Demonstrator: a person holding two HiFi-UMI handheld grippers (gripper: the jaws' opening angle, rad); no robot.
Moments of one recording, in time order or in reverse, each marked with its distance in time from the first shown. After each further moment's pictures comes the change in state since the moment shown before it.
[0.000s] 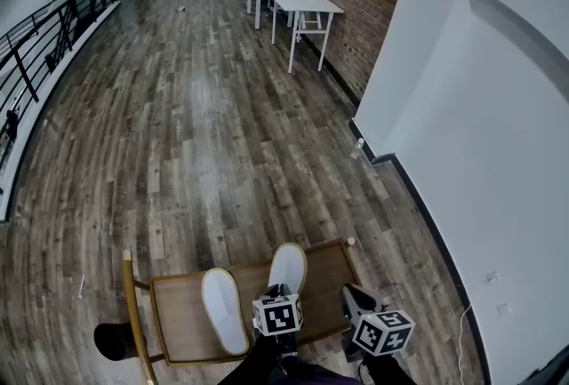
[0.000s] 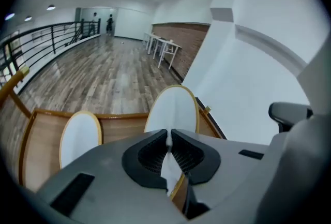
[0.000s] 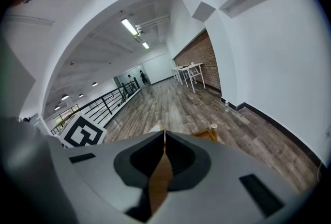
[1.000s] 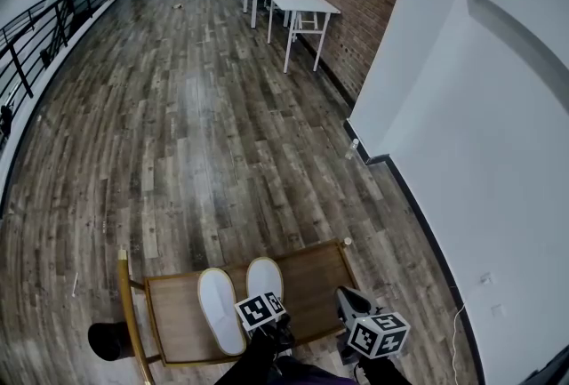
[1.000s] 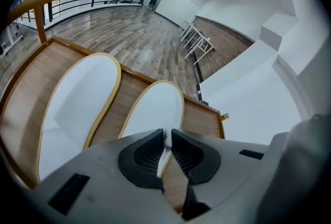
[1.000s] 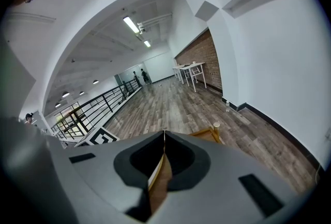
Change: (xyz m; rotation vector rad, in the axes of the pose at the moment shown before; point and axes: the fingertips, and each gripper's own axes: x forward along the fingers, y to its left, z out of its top) left arm 0.025 0.046 -0.050 -0.456 0.110 0.035; right arm 0.000 0.012 -0.004 -0.021 0.014 0.003
